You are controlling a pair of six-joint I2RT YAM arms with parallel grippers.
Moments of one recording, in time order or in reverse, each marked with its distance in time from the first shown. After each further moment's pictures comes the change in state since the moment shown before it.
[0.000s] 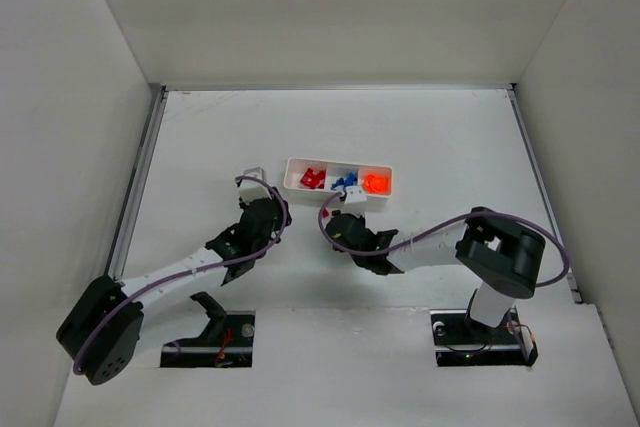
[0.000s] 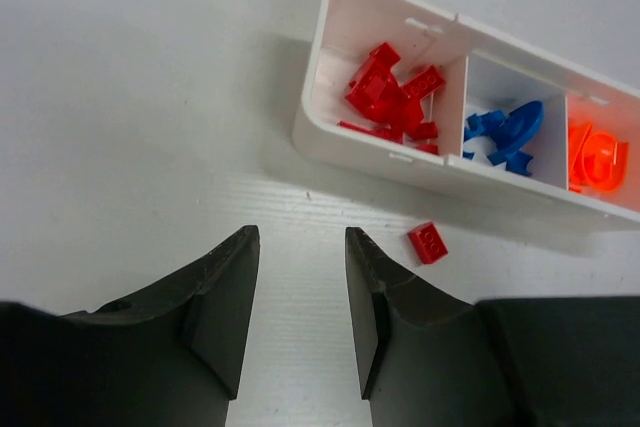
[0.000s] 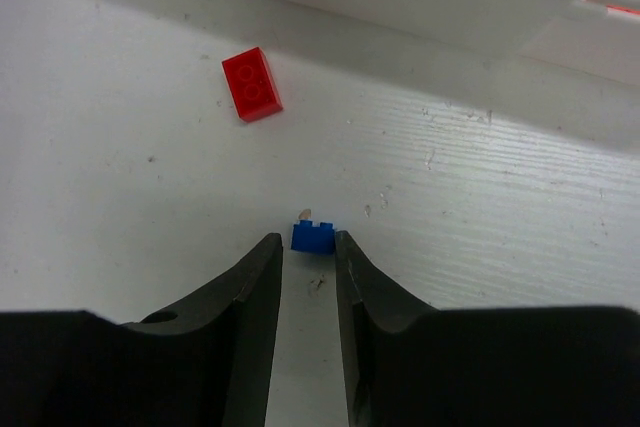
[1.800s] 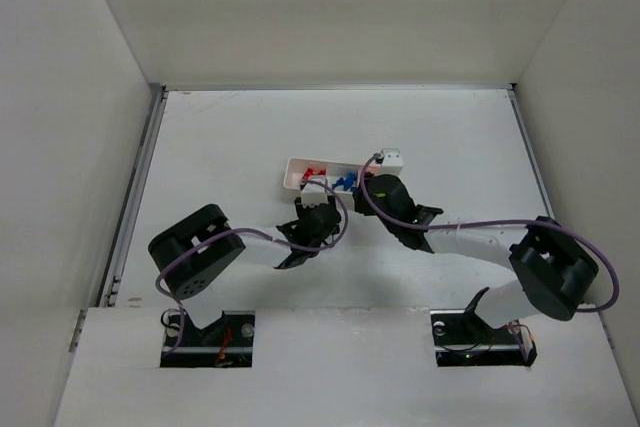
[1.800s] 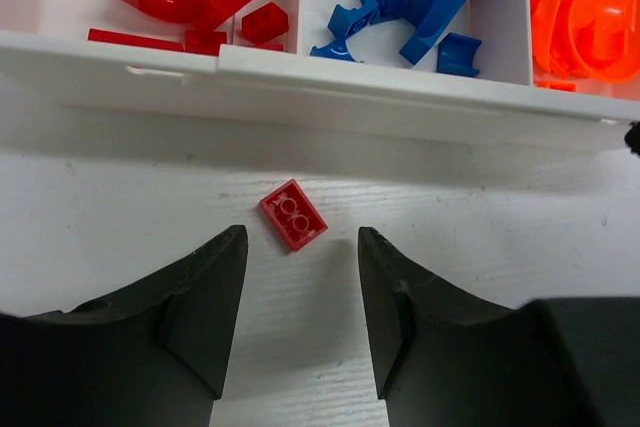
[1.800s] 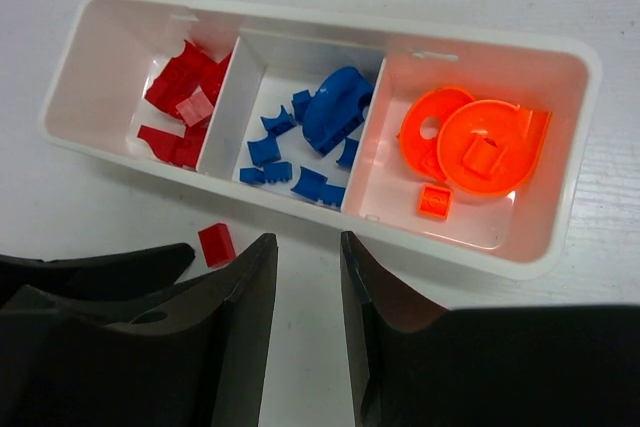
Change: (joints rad) left arm -0.243 0.610 0.212 0.222 -0.076 -0.055; right arm -0.275 -0.249 -0.027 0.030 -0.166 -0.137
